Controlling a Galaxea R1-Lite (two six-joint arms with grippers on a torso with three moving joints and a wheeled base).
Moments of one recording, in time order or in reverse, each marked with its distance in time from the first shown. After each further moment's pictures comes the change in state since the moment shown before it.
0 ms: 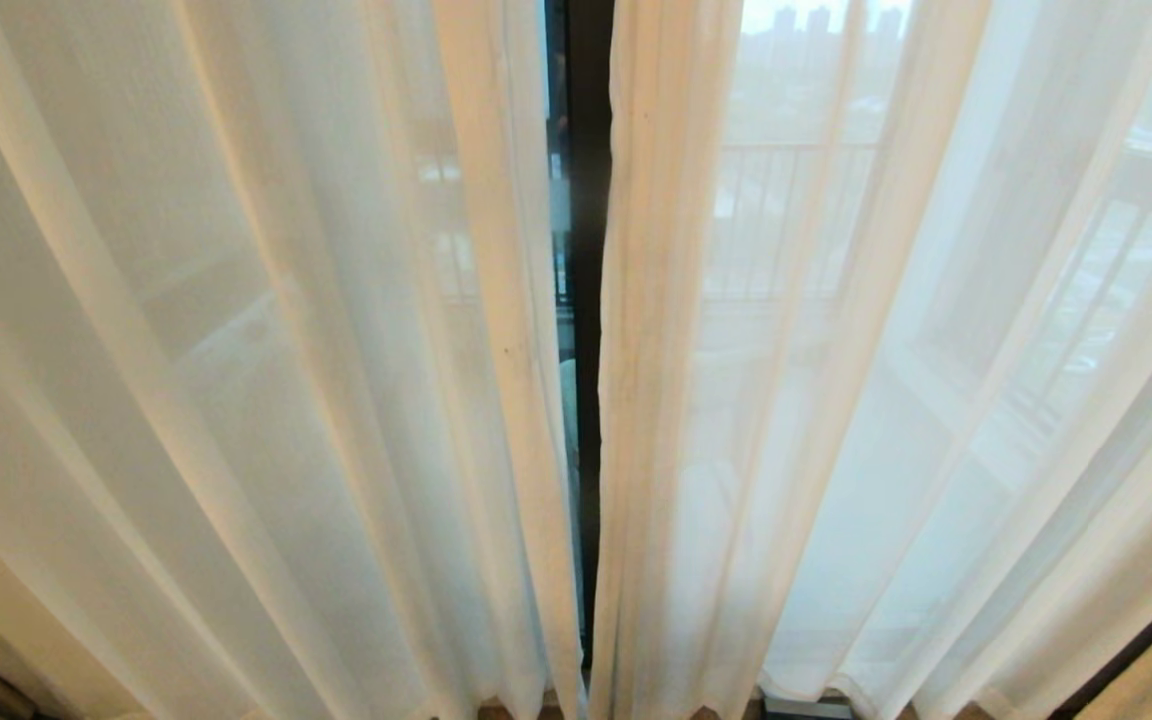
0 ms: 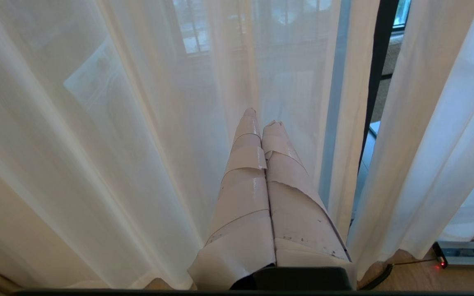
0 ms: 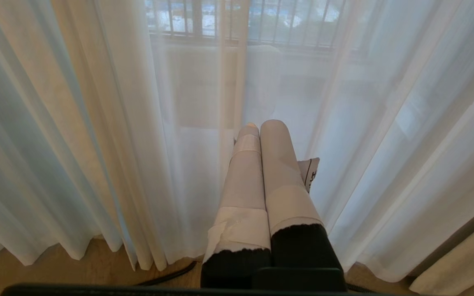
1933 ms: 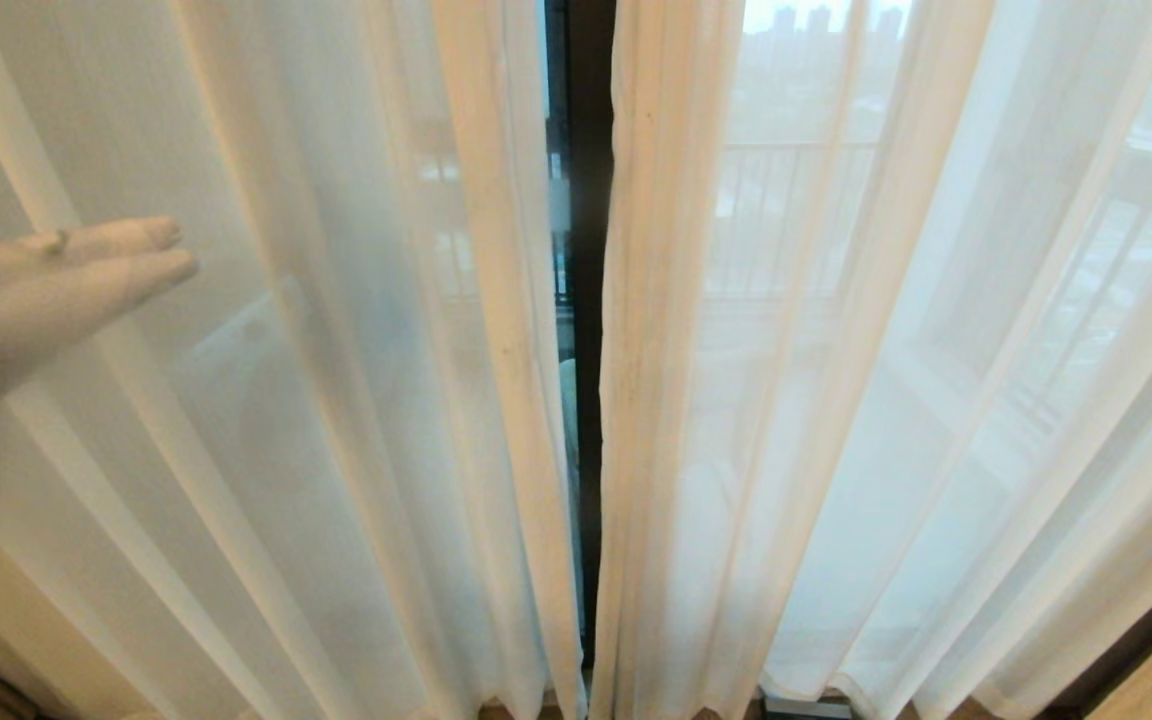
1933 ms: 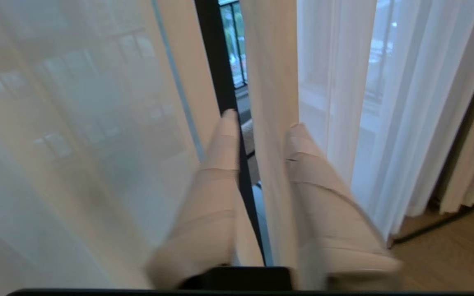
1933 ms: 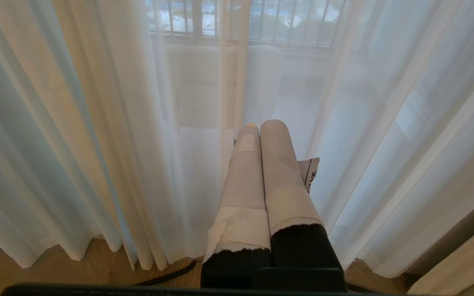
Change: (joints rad) left arm -0.283 0.978 -0.780 -0.271 -0.296 0.005; right arm 0.000 0.000 0.000 0.000 0.000 0.000
